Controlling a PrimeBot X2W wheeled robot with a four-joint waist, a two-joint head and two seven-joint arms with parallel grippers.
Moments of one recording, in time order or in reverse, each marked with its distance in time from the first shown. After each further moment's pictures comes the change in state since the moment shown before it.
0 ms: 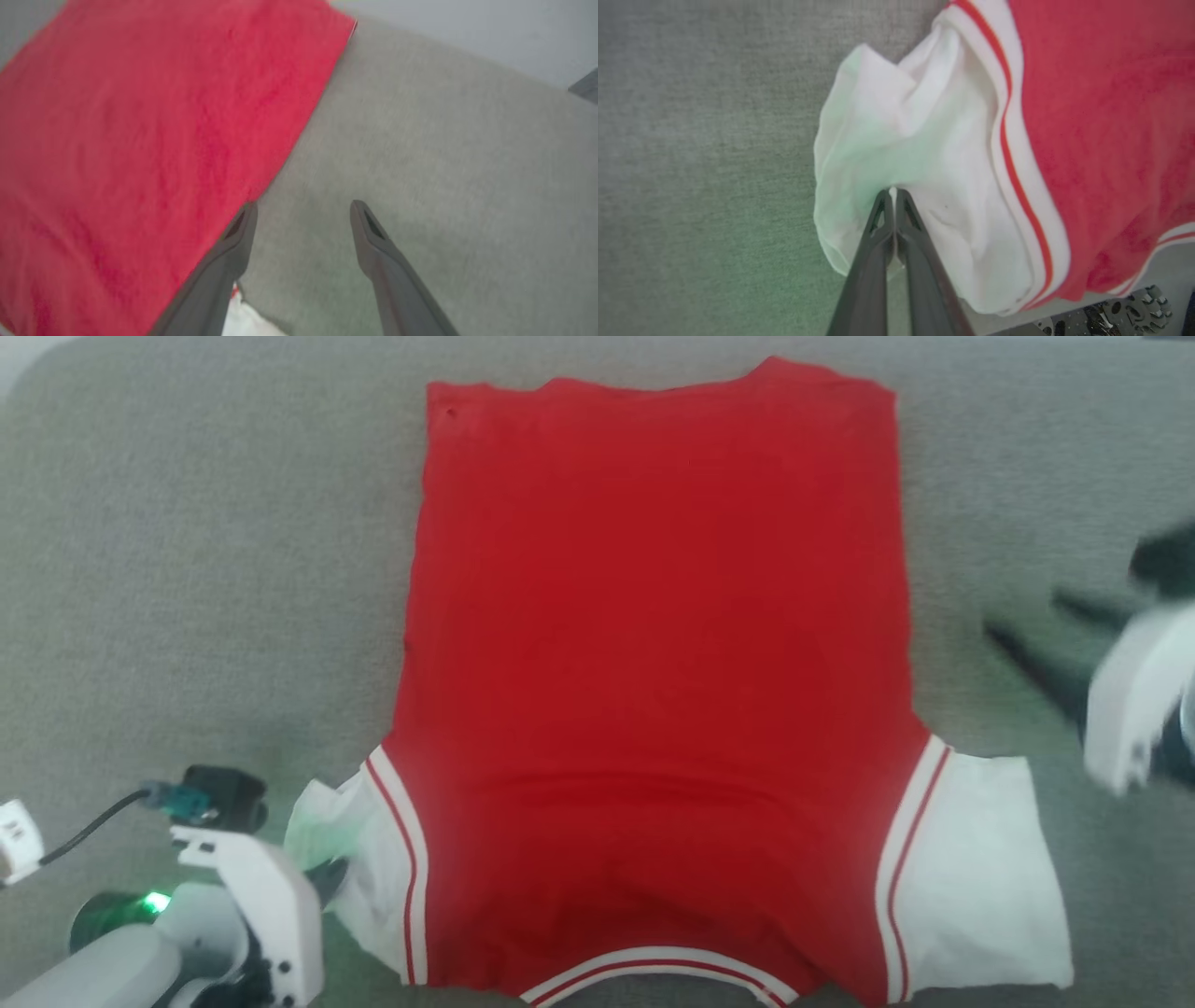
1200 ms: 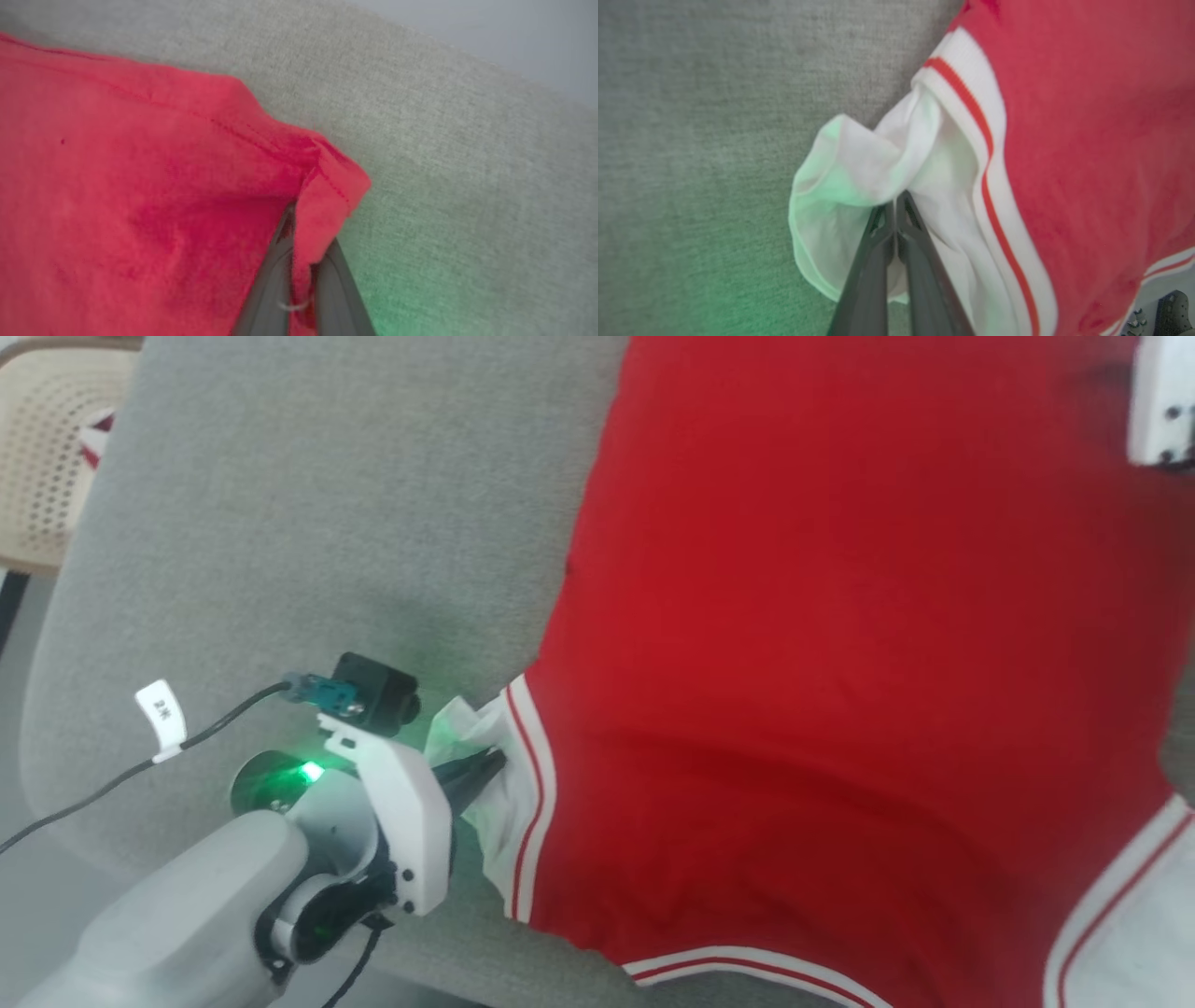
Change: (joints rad) left arm -0.262 -0.264 -0.072 0.144 0.100 -0.162 0.018; right arm -0.892 0.289 -0.031 1.092 -0.415 0.000 0.037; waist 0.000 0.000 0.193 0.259
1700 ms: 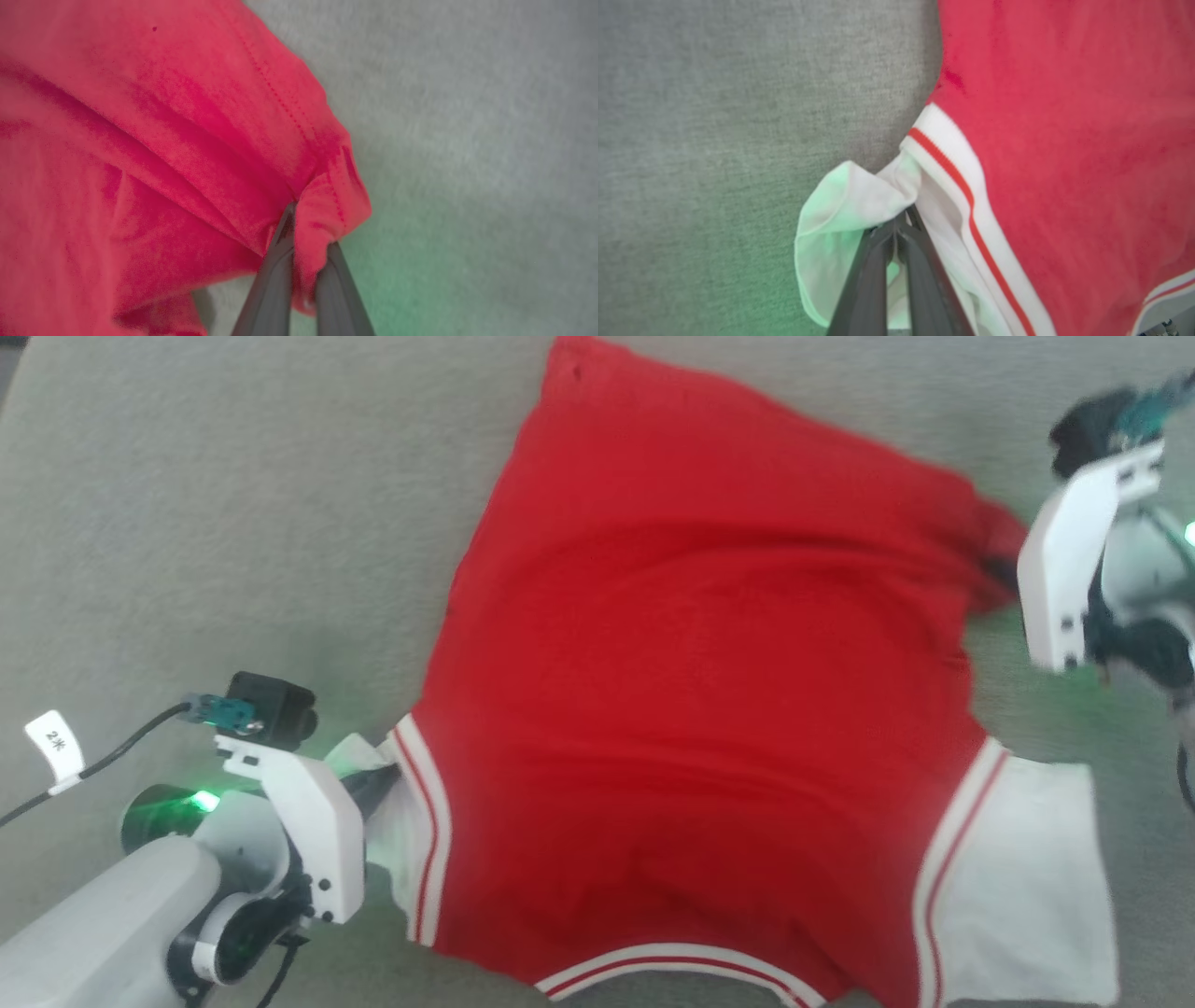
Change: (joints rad) left arm 0.071 0.136 0.050 -0.051 -0.016 0.078 -0.016; right arm 0.394 -0.128 0.228 -0.530 0.374 0.000 0.068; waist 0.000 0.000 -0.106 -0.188
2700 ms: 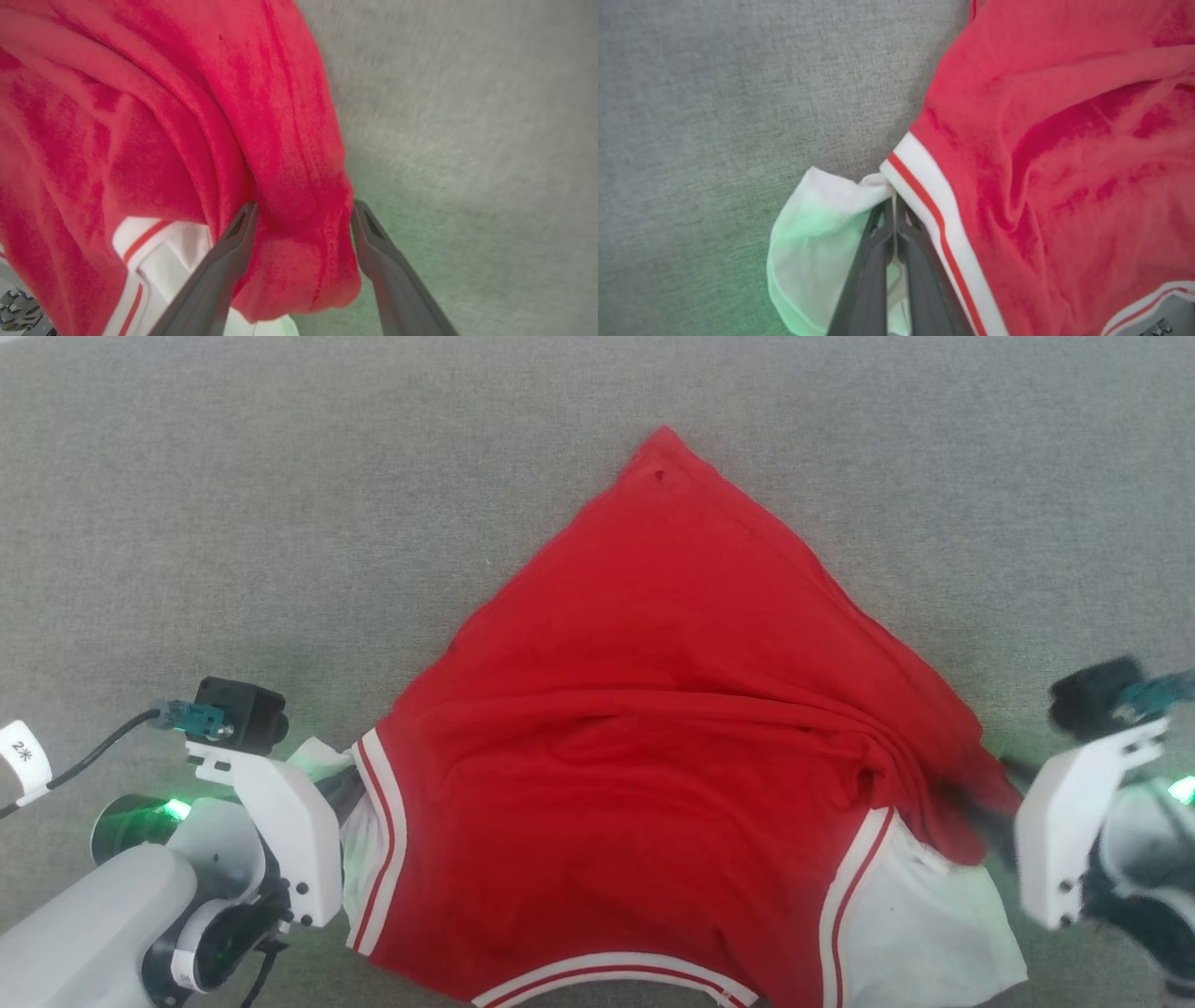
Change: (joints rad) left arm 0.025 0.047 0.018 -0.030 -0.021 0.018 -0.001; right arm 0.713 0.132 -0.388 -0.668 -0.165 0.000 0.138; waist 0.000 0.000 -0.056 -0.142
